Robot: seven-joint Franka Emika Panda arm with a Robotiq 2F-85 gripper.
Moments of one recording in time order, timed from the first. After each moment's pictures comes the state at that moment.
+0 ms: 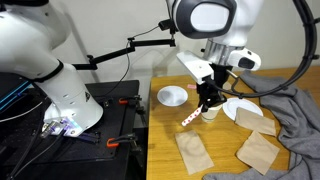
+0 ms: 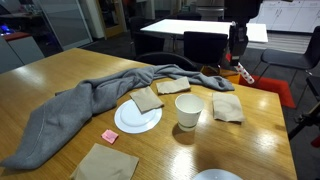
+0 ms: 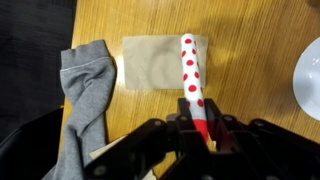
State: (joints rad) arm -0.06 0.18 -0.07 -2.38 -0.13 2.43 -0.21
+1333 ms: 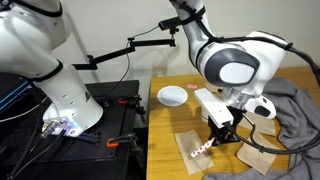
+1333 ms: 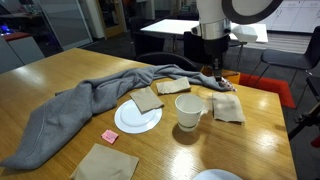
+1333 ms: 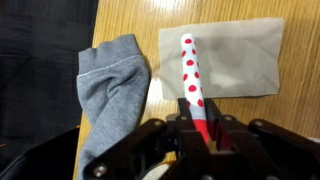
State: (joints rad) arm -0.09 0.56 -0.13 -2.13 -0.22 2.48 -0.17
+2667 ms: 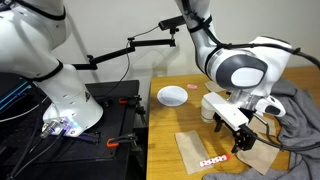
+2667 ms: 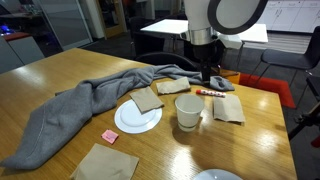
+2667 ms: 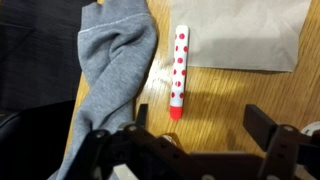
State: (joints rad) arm -0.08 0.64 -0.12 -2.02 -0.25 2.50 -0.21
